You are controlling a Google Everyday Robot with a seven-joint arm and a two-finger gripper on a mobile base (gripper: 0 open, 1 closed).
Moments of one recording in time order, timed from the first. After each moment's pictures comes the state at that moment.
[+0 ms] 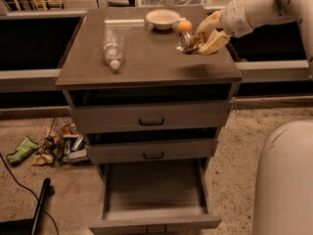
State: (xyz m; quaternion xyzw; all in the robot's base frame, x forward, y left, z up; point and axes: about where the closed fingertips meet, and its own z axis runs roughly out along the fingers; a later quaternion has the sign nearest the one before) arm 0.755 -0.154 0.919 -0.67 0.58 0.07 0.46
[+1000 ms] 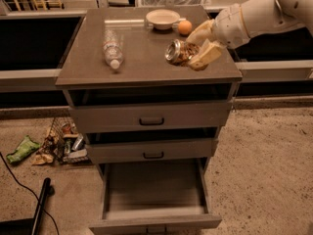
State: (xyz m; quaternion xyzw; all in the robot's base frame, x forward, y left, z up) arm 0.668 -0.104 0.925 -0.68 0.57 0.15 0.44
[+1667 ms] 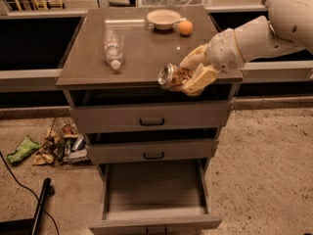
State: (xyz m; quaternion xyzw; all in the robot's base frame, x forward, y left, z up) arm 0.603 -0.084 0.889 -0.67 0.59 0.19 0.41
